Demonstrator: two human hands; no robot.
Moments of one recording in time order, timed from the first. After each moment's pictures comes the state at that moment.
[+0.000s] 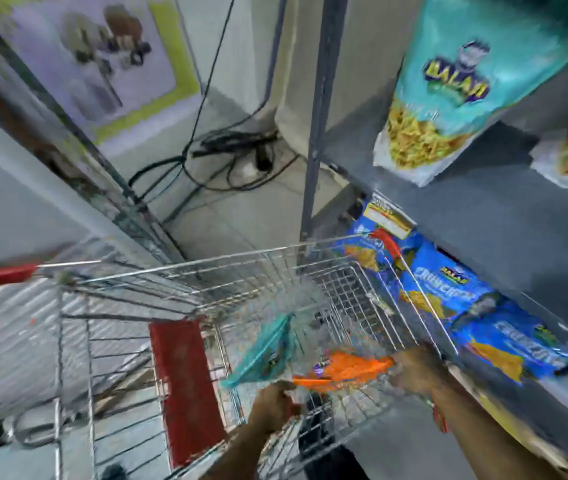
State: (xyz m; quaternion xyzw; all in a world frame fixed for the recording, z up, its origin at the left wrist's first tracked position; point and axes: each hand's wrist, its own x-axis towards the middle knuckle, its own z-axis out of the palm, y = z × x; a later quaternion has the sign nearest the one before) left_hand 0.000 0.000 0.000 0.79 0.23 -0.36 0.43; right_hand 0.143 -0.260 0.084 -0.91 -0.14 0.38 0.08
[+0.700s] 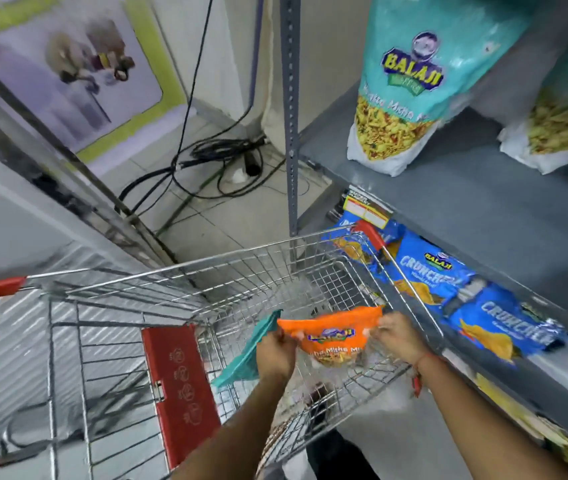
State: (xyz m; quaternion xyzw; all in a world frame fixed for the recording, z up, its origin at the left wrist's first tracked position) left_hand 0.069 -0.021 0.038 0.77 0.34 -0.11 0.53; right_hand 0.158 -0.260 0.076 -0.89 0.01 0.27 0.37
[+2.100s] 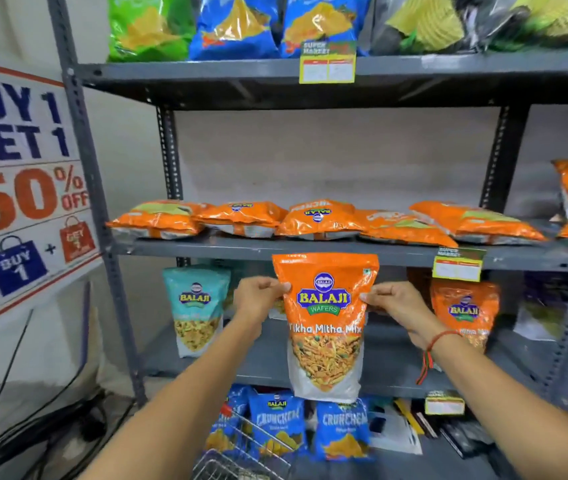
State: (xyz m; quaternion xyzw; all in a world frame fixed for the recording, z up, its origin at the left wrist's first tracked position) left_hand 0.138 -0.209 0.469 0.74 -0.13 -0.03 0.66; right_hand 0.019 -0.440 0.471 -0.79 0.11 -0.22 0.56
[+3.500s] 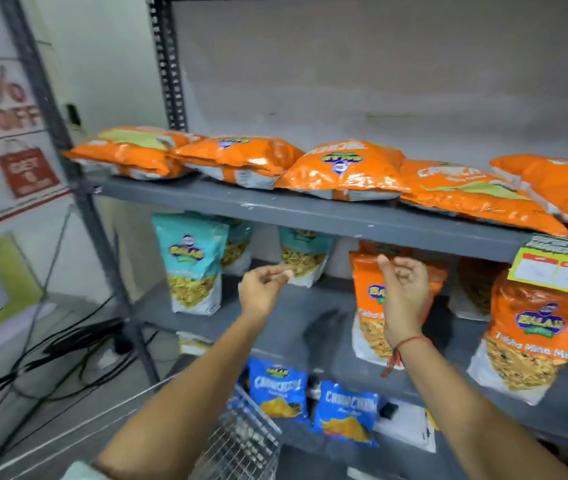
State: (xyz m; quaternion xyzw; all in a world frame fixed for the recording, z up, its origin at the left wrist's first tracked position) left_hand 0.230 -0.286 0.369 0.73 -0.01 0.03 0.68; right_hand 0.152 -0.486 0.390 -0.59 0.17 -0.43 0.66
